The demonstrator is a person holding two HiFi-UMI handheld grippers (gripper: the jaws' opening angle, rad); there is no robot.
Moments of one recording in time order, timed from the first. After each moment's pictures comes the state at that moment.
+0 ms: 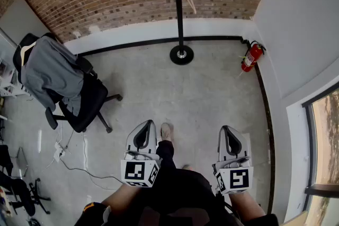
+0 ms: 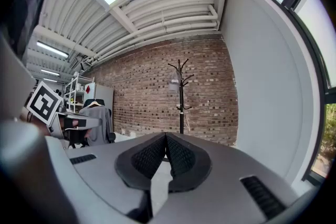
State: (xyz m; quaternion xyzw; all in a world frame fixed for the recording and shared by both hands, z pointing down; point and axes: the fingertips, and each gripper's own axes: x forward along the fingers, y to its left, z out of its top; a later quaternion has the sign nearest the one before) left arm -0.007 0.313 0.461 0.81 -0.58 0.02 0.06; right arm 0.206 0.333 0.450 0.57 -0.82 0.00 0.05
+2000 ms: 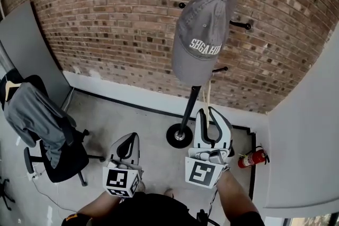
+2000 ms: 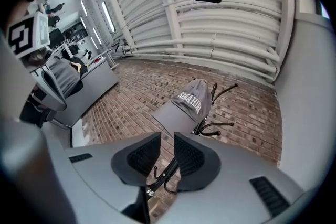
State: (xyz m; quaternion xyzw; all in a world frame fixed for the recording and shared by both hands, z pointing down) left arm -0.113 -0.272 0.369 0.74 -0.67 0.02 0.03; right arm 0.051 -0.347 0.257 0.50 -0.78 -0.36 0.08
